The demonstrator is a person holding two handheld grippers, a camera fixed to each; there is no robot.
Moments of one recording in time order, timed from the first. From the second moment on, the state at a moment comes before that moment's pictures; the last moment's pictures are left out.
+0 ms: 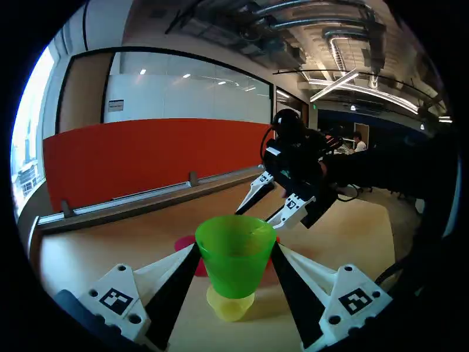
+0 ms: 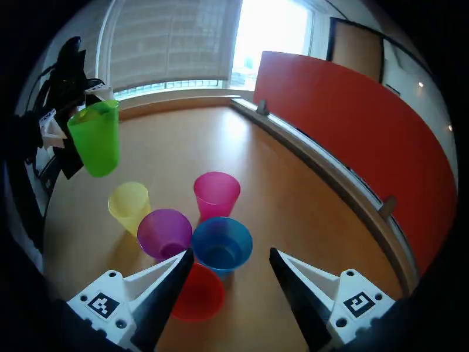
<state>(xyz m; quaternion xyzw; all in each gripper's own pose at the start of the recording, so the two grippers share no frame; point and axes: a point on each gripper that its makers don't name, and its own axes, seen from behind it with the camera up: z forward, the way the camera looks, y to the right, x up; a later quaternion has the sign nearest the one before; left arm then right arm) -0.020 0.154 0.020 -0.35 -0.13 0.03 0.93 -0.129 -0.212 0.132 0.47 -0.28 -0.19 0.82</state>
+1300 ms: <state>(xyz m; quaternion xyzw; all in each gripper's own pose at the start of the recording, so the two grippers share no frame) 0.029 0.133 0.028 -0.33 -0.07 0.03 0.94 -0.152 -0.234 0.135 0.48 -0.31 -0.18 0.80</state>
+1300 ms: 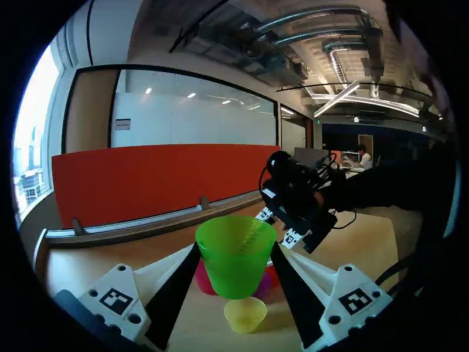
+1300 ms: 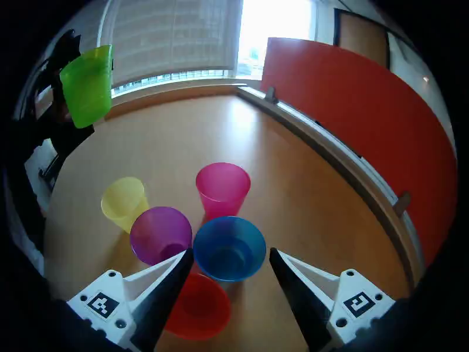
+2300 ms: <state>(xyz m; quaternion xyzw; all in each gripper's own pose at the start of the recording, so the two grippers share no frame) 0.037 0.127 0.027 -0.33 -0.06 0.02 0.94 -0.170 -0.248 0.140 0.46 -0.35 -0.18 0.79</state>
